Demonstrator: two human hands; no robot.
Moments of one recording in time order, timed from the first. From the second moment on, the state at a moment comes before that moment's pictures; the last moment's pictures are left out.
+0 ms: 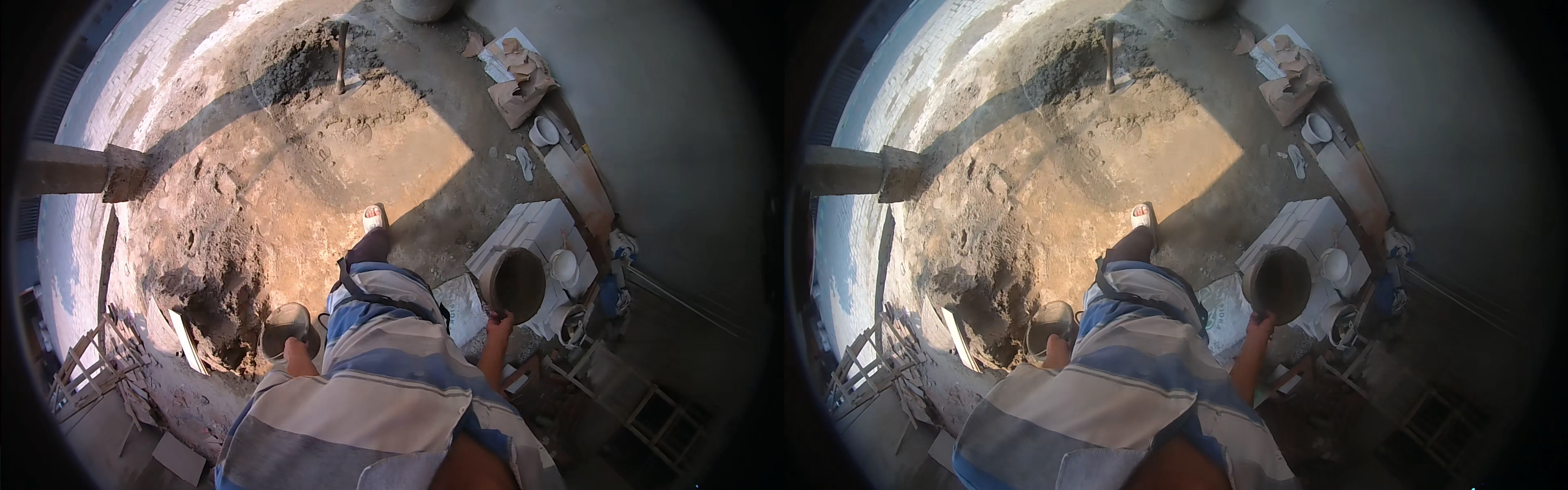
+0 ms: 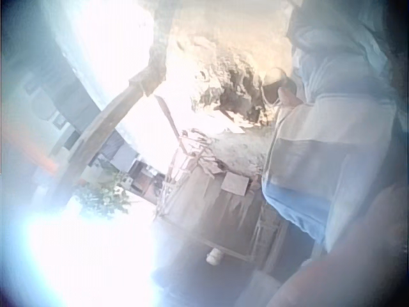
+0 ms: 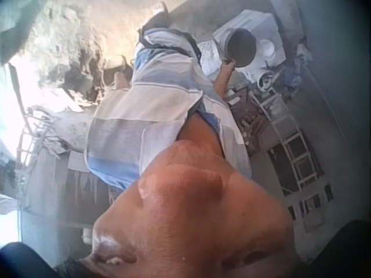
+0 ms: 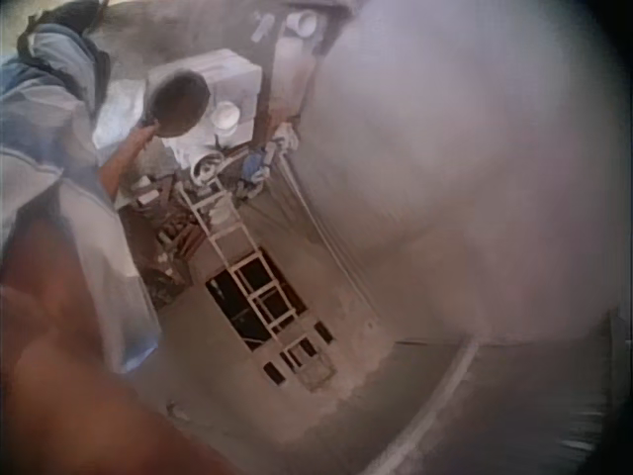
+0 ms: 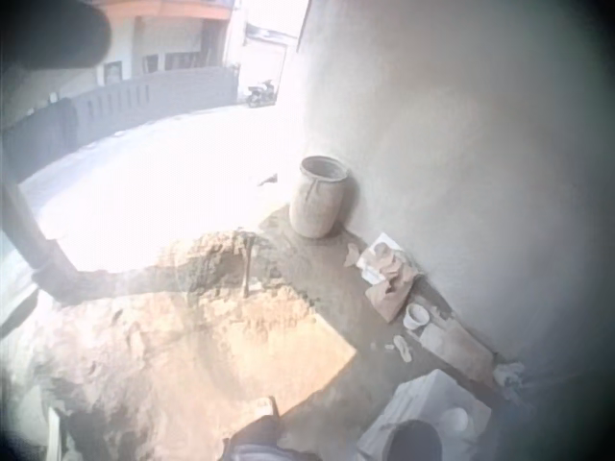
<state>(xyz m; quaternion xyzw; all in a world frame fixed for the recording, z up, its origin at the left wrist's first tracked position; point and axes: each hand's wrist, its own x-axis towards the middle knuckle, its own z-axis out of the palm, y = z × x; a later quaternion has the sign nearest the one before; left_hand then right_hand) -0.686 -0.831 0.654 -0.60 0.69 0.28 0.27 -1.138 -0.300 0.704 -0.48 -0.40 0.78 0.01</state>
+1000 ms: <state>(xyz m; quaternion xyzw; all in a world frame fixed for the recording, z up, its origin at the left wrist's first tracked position) -1.366 -0.659 0.563 -0.68 -0.39 0.38 -0.49 -1.960 -0.742 0.725 -0.03 -0.77 0.47 -0.44</state>
